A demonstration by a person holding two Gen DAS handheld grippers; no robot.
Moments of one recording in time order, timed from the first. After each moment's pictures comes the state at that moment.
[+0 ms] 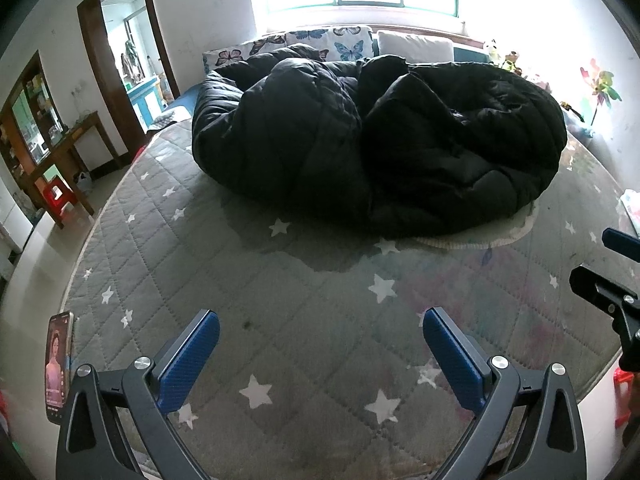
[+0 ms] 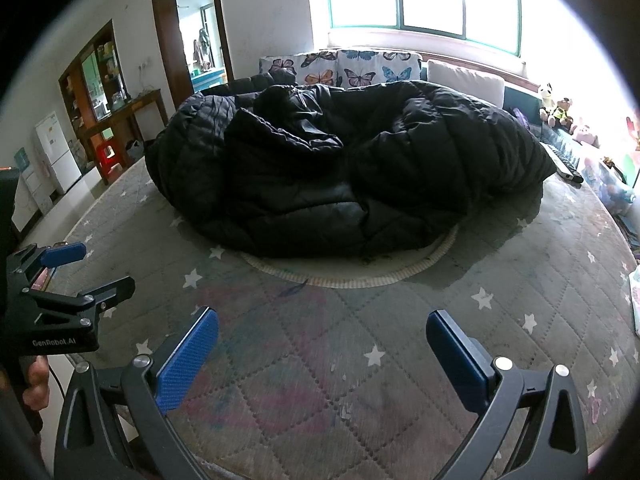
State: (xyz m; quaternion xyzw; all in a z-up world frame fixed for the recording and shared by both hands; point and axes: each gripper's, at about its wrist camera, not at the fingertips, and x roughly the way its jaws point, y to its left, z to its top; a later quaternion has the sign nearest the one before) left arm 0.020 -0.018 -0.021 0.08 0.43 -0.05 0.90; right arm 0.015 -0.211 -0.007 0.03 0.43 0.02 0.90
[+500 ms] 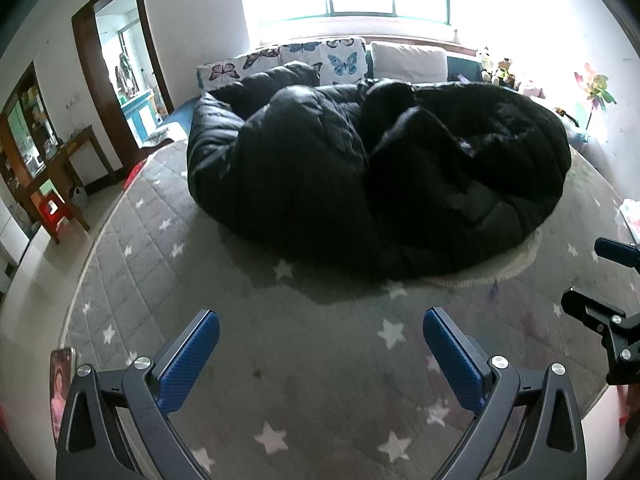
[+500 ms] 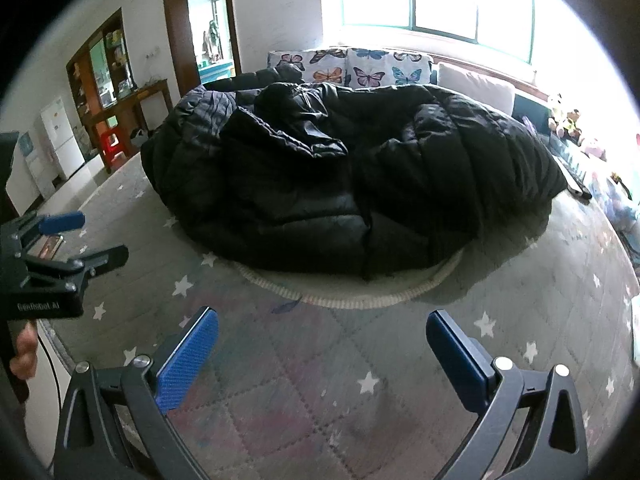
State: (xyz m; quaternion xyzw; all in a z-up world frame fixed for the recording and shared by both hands) left arm 0.053 -0.014 -0.004 0.08 0.41 -0.06 0.91; right arm 0.036 -0.213 -0.008 0.01 0.43 0.04 0.90
